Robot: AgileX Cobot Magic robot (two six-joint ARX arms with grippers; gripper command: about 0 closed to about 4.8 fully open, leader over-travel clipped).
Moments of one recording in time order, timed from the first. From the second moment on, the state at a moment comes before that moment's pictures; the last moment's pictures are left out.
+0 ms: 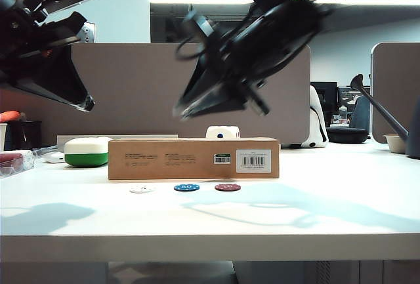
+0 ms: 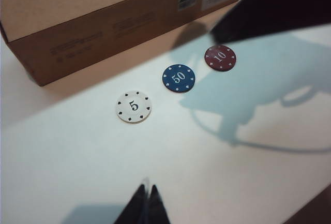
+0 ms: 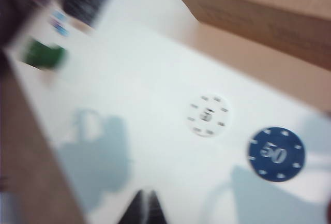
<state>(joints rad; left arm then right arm) -0.52 0.98 0.53 -0.11 0.02 0.03 0.58 1.81 1.27 -0.20 -0.55 0.30</state>
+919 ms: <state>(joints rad) -0.52 0.98 0.53 -0.11 0.02 0.03 0.71 2.01 1.39 -0.22 -0.37 0.16</state>
